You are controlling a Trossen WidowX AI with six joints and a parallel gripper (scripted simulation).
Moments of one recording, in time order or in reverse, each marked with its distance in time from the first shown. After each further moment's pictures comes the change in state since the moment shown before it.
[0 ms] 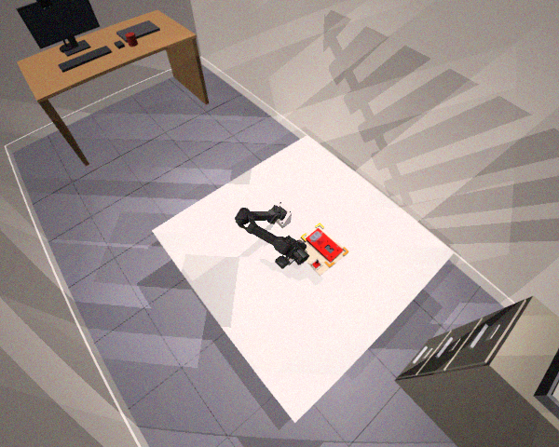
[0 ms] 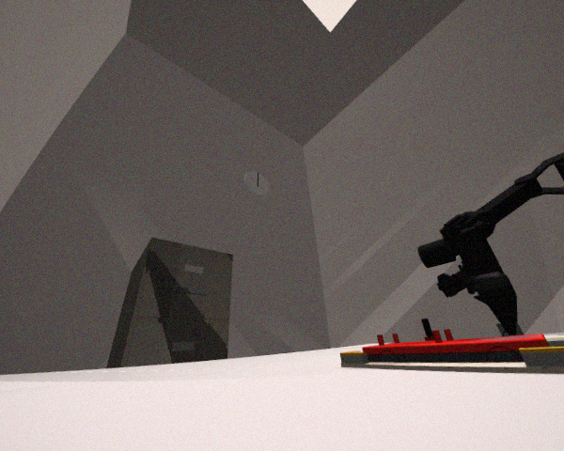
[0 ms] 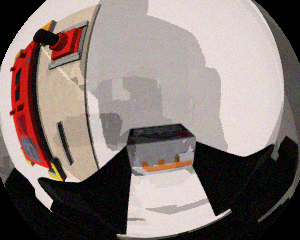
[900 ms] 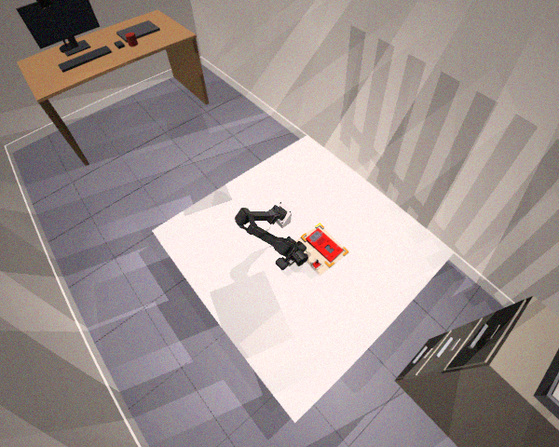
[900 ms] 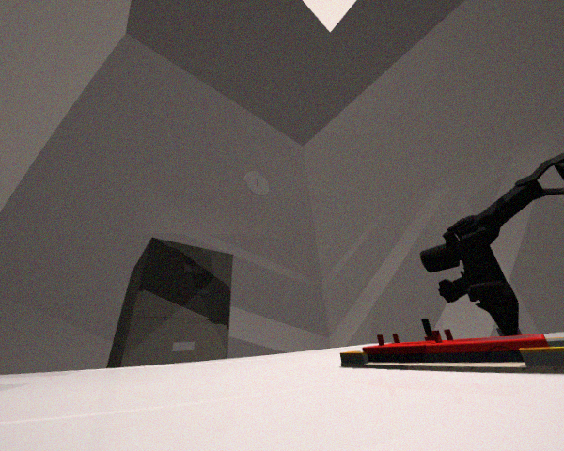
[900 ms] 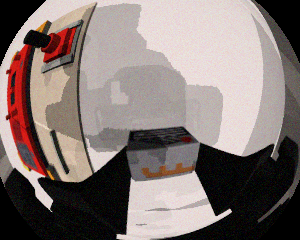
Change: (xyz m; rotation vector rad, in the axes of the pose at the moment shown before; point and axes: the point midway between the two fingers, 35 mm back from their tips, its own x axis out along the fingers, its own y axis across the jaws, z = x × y) arm 0.014 -0.001 0.003 -0.004 -0.018 -0.008
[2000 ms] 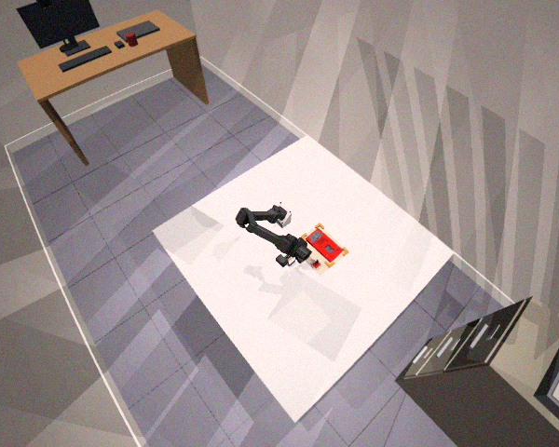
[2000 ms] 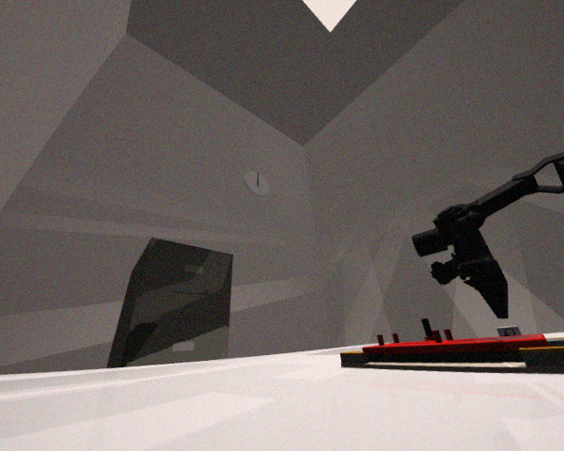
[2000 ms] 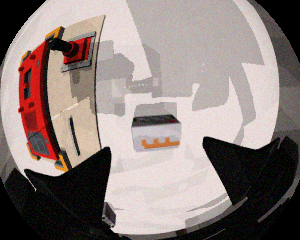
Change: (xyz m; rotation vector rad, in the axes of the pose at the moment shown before) arm -0.042 0.000 0.002 -0.003 0.020 0.005
